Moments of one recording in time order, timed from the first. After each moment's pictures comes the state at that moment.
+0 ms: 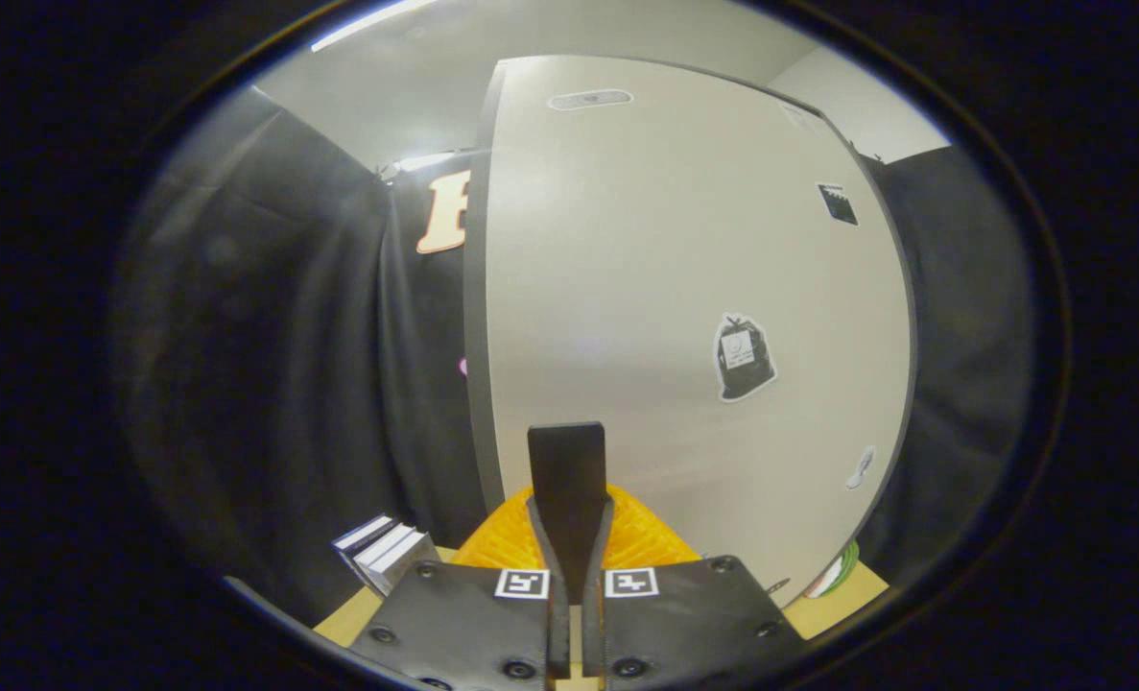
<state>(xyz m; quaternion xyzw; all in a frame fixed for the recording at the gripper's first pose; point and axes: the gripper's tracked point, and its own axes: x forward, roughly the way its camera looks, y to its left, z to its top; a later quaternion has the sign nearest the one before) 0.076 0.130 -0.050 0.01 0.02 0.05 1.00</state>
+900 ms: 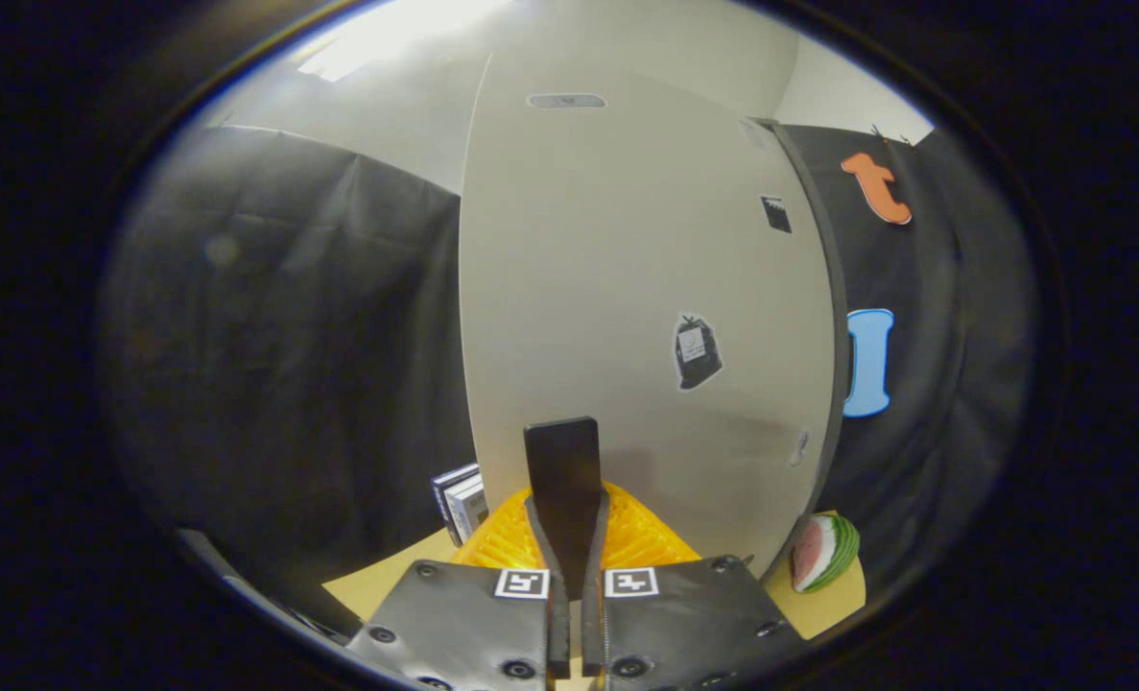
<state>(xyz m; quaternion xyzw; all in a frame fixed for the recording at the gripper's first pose) -0.023 0.027 -0.034 0.01 0.05 0.21 0.98</state>
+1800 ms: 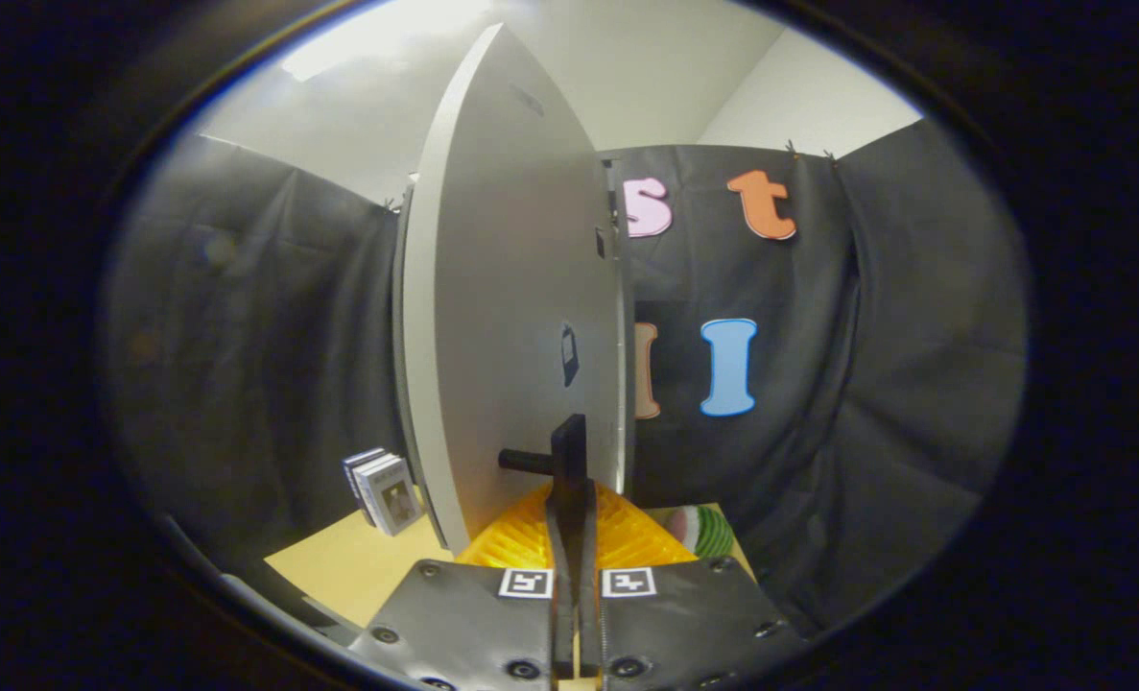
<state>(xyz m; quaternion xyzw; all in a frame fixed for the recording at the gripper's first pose) -0.069 -0.157 -0.022 0.00 0.04 0.07 1.00</state>
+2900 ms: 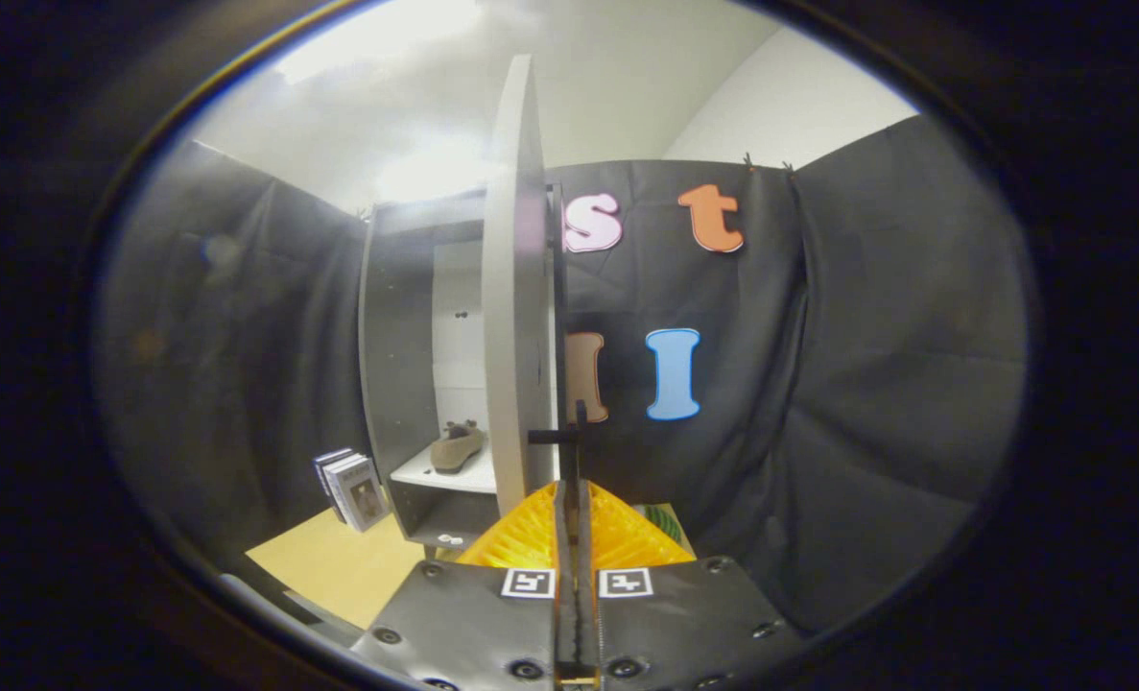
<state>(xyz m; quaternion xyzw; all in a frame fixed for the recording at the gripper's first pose) -0.127 -0.218 -0.013 -0.01 0.02 0.03 1.00</state>
